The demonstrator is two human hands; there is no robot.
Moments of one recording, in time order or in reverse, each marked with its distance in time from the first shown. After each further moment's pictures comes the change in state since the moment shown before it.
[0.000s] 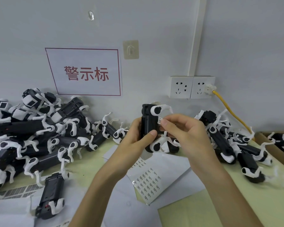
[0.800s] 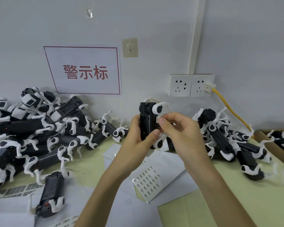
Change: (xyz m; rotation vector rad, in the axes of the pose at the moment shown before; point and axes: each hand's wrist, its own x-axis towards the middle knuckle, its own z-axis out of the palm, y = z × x) left_hand 0.001 -0.001 0.014 0.120 0.100 0.101; right_hand -0.003 0.006 0.010 -0.068 0.050 -0.026
